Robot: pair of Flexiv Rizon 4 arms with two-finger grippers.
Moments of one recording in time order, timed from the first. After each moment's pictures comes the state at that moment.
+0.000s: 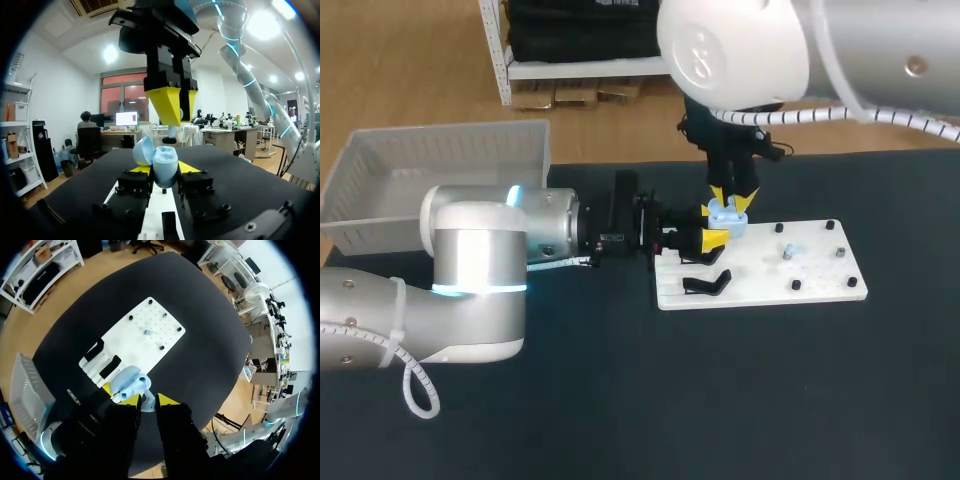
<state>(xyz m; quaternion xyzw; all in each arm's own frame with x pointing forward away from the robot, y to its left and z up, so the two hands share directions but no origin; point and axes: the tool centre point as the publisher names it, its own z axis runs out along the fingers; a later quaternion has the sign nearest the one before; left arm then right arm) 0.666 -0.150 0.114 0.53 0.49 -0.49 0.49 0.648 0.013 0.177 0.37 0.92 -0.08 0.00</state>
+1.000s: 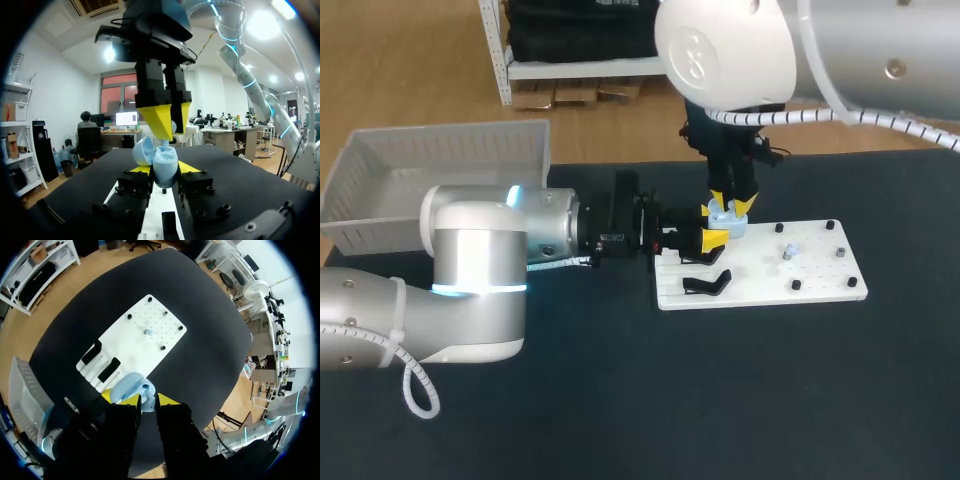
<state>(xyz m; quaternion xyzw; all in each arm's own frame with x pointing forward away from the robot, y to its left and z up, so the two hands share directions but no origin) 0.666 -0.150 0.114 0.53 0.49 -0.49 0.49 0.656 0.010 0.164 0.39 0.92 -0.09 -0.01</state>
